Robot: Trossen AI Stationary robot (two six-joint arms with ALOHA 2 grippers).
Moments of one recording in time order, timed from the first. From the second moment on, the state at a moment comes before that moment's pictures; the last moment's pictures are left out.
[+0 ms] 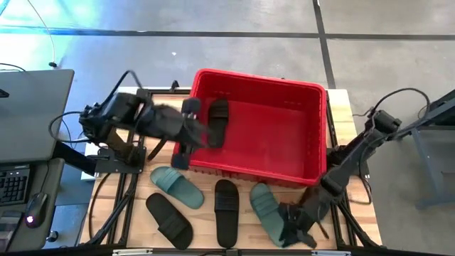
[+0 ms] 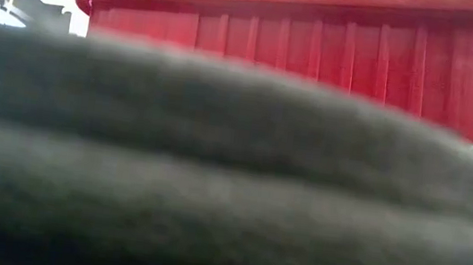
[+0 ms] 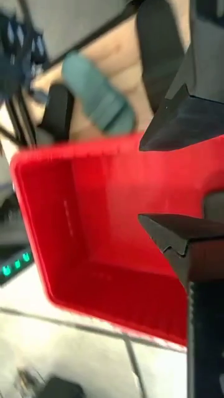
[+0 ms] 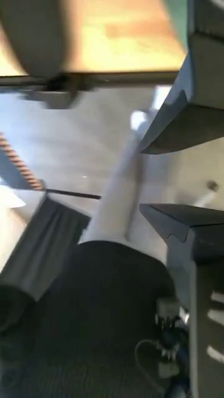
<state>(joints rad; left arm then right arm) -0.16 1.69 2.36 -1.38 -0.29 0.16 0.82 1.40 0.92 0.07 -0.10 1.06</state>
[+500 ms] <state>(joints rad) -0.40 1.69 2.27 -1.42 -0.44 0.03 1.02 1.55 0.92 -0.13 -0.36 1.73</state>
